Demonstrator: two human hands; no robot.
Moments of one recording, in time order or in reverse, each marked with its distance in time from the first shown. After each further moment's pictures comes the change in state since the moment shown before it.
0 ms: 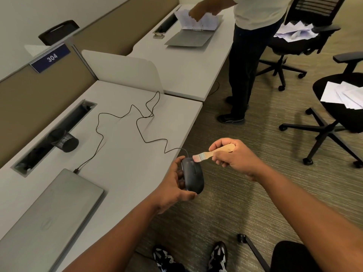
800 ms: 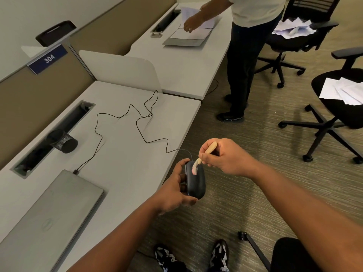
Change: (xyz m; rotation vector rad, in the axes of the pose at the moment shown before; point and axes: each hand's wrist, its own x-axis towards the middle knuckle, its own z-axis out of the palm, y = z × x) left_hand -0.004 -0.003 0.003 0.205 -0.057 -0.022; right_hand -0.010 -0.023 0.017 -0.363 -0.082 -0.192
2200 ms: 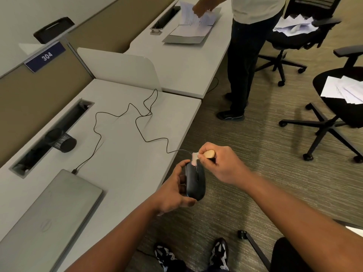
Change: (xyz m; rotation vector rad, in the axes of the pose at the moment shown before) left_hand 0.006 -0.010 -0.007 -0.004 -0.055 0.011; right_hand 0.005 0.032 0.029 -0.149 0.189 -0.189
